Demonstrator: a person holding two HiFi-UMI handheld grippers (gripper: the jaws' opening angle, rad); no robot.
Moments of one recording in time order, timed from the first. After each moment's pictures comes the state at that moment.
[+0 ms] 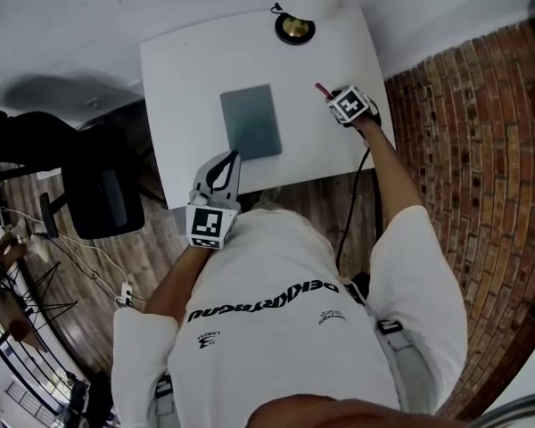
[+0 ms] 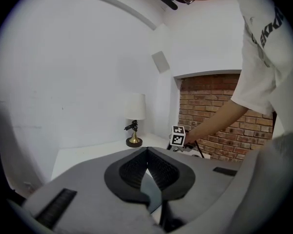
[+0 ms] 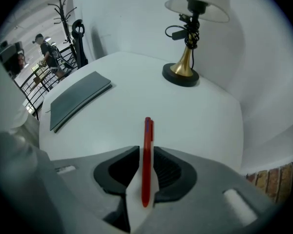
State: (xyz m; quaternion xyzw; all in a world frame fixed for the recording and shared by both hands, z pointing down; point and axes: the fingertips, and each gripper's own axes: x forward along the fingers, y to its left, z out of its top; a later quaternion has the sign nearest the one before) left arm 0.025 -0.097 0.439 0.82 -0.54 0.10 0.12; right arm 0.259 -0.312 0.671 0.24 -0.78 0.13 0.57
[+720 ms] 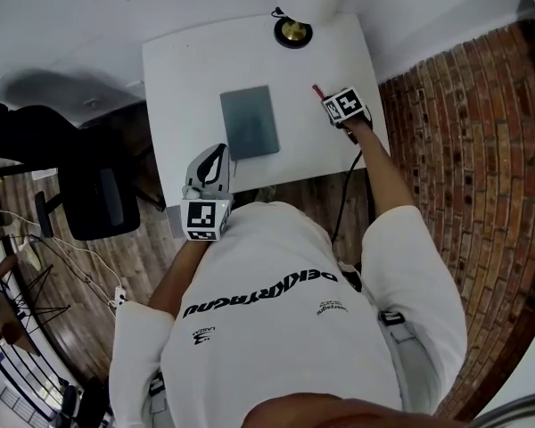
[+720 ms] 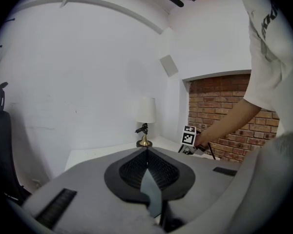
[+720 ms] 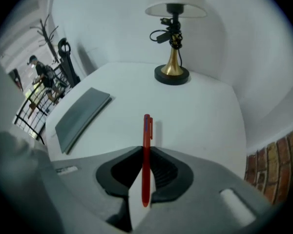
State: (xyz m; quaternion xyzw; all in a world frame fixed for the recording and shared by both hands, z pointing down) left arm -0.008 -0.093 0.430 0.79 -0.59 0.08 0.12; right arm 0.249 -0.296 0.655 0.28 -0.77 0.22 0.53
